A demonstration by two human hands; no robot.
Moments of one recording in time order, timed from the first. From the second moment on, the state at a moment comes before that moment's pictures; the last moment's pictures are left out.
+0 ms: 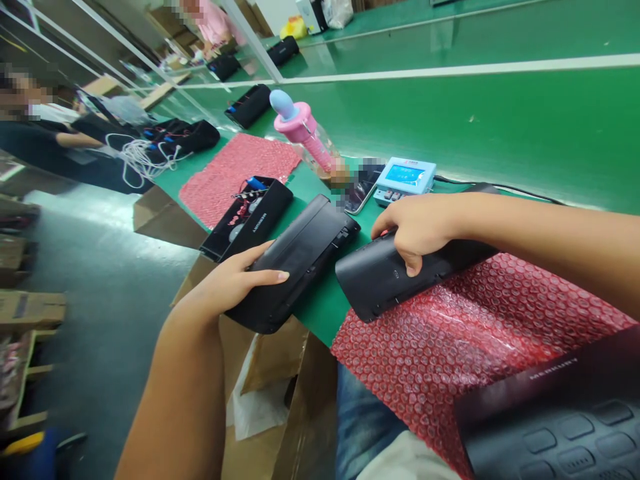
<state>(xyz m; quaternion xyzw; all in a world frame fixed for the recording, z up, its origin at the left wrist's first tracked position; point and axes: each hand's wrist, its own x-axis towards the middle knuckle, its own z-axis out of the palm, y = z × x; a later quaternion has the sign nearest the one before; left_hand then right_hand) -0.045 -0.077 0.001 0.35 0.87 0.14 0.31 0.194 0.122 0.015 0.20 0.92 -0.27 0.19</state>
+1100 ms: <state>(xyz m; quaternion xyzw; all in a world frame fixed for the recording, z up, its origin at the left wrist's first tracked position) -0.046 -0.080 -0.001 0.38 0.86 0.14 0.30 0.192 0.127 0.010 0.17 0.93 -0.28 0.18</state>
